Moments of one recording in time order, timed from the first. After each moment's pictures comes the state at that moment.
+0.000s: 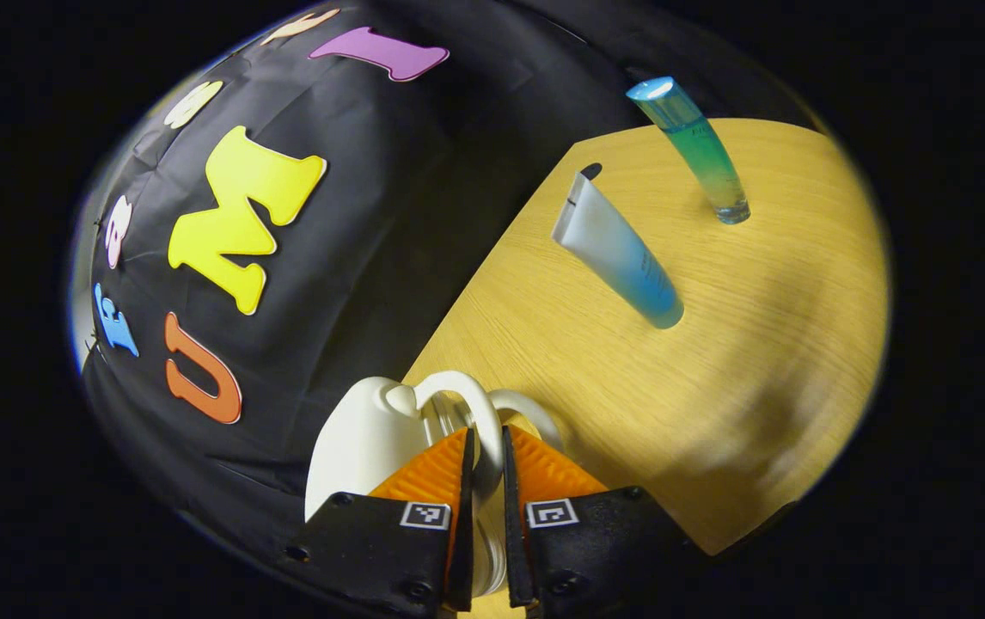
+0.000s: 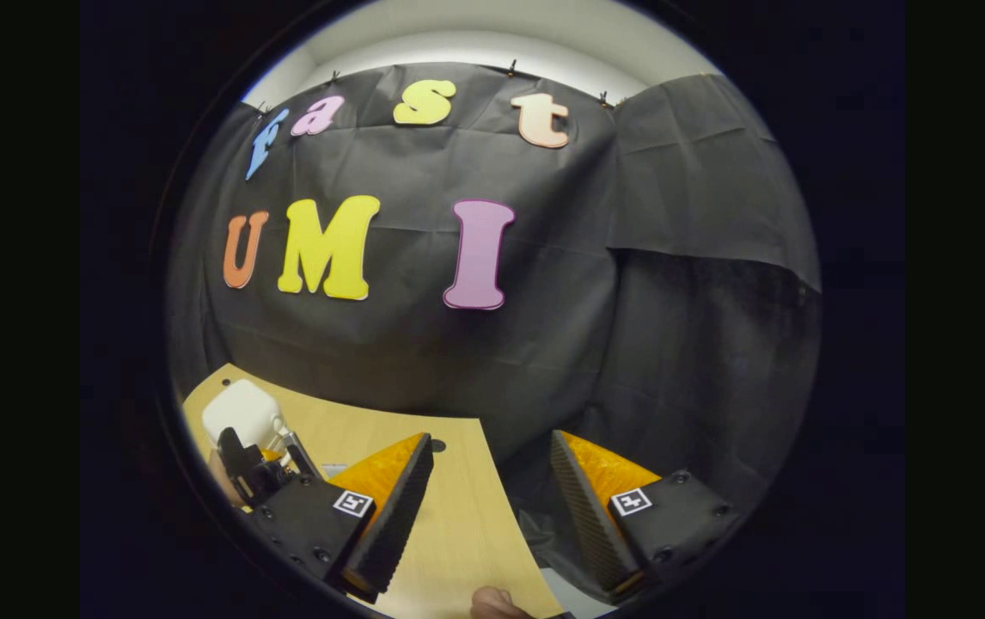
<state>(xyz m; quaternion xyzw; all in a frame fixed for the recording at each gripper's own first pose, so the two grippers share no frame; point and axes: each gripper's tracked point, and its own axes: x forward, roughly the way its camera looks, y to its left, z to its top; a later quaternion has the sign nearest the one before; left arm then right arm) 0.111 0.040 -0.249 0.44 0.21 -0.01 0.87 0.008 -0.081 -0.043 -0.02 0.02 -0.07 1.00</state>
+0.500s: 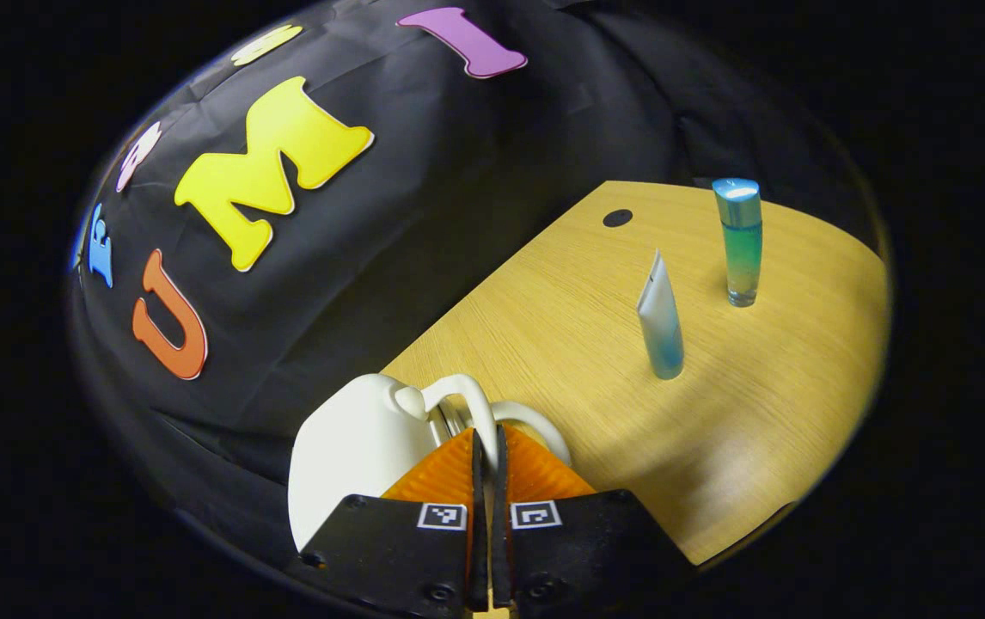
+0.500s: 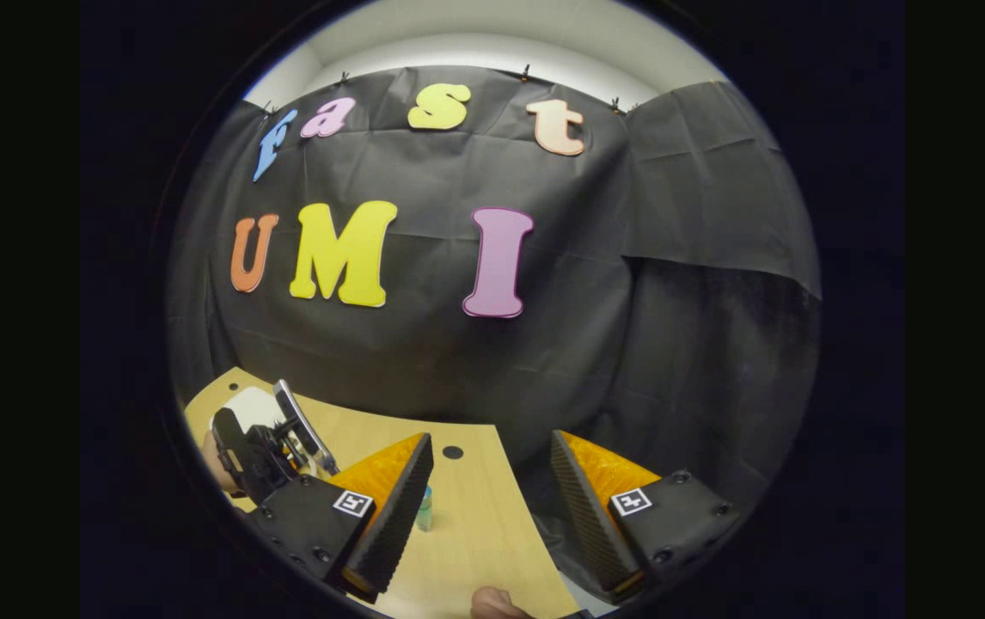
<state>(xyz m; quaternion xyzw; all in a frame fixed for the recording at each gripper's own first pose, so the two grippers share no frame) 0.107 0.040 -0.215 0.33 0.24 -0.04 0.91 0.012 -0.042 -0.031 -0.02 0.02 -0.05 1.00</state>
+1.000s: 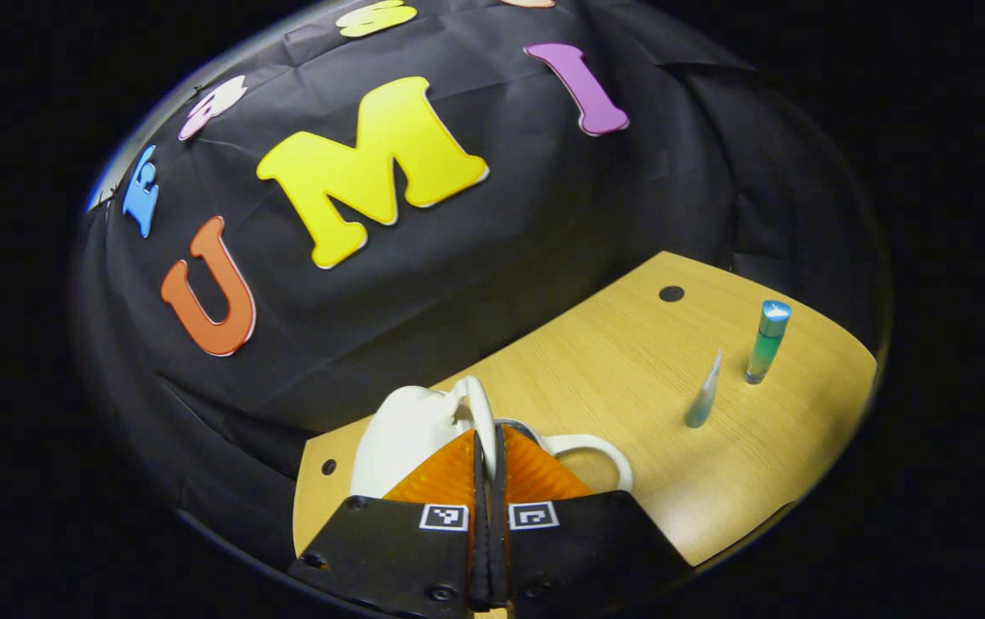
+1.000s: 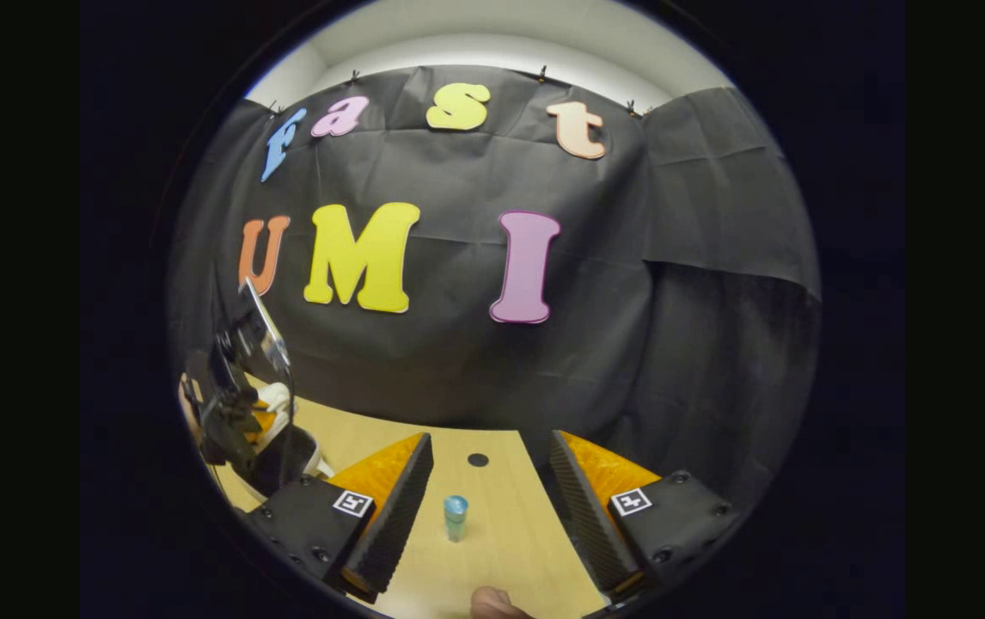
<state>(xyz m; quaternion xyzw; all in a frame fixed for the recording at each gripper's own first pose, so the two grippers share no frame) 0.097 0.108 -0.094 0.25 0.18 -0.01 0.95 0.033 0.022 -0.022 -0.02 0.02 -0.03 1.00</state>
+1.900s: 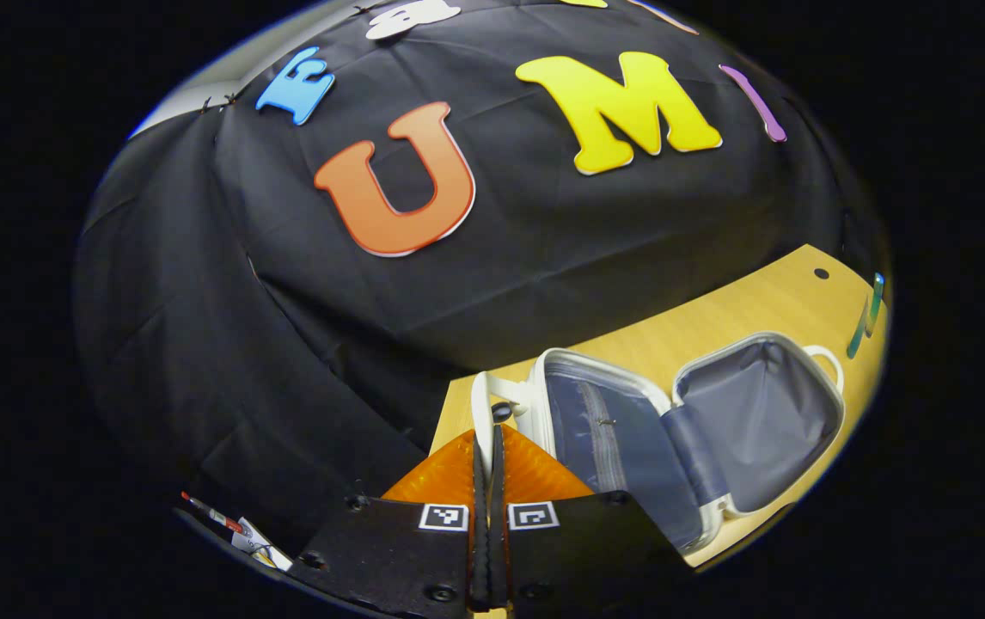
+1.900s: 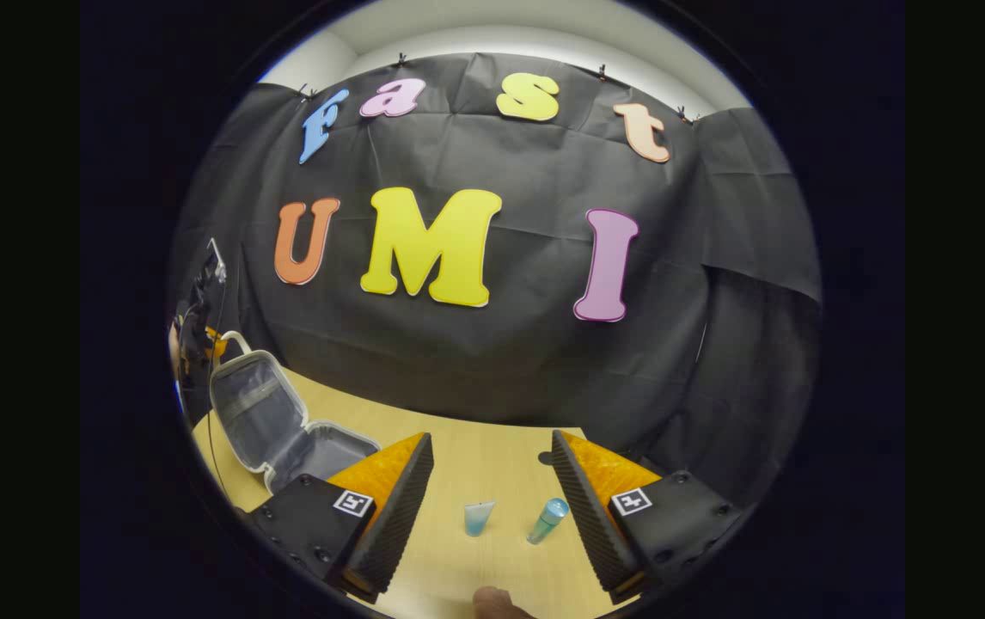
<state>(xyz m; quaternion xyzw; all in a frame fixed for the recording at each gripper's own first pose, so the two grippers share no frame) 0.062 0.456 -0.103 0.19 0.20 0.14 0.95 0.044 0.152 -0.032 -0.05 0.04 0.03 1.00</state>
